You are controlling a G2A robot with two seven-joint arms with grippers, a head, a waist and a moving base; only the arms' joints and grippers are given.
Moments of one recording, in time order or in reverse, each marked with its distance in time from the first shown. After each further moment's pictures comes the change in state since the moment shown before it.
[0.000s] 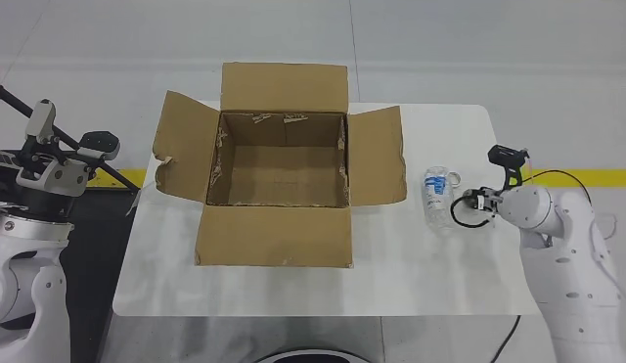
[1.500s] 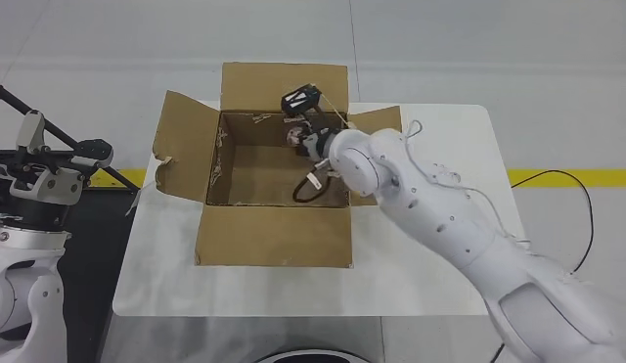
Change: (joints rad) left arm 0.054 -0.007 -0.024 0.005 -0.042 -0.043 0.015; right arm 0.662 -0.335 -0.976 0.266 0.300 -0.117 -0.389
